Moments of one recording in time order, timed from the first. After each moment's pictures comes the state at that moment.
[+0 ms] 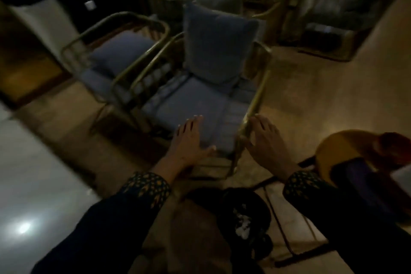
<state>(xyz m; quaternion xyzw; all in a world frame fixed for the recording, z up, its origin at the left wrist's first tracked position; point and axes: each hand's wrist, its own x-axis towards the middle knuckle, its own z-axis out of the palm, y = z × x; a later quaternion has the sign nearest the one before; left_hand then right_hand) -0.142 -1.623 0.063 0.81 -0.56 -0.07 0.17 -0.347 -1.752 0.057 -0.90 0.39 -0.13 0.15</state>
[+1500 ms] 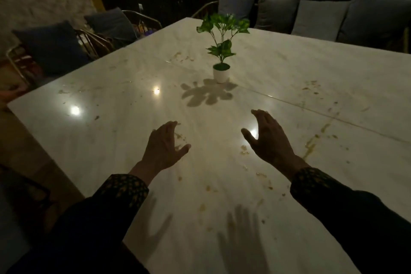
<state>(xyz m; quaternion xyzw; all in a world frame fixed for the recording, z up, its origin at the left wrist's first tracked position) 0.026 -0.542 0.103 0.96 0.25 0.08 0.12 0.200 -0.790 0.127 -0.90 -0.36 -0.03 0.25</state>
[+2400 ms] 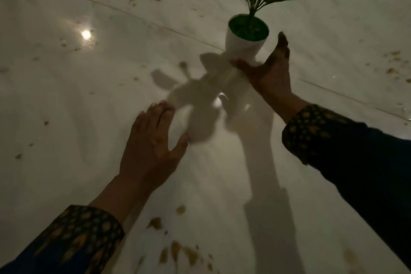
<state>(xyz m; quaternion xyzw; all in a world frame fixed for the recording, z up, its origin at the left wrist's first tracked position) 0.288 -0.267 -0.076 0.97 0.14 0.09 0.16 0.514 -0.435 -0.019 -0.92 -0.07 -0.01 0.39</state>
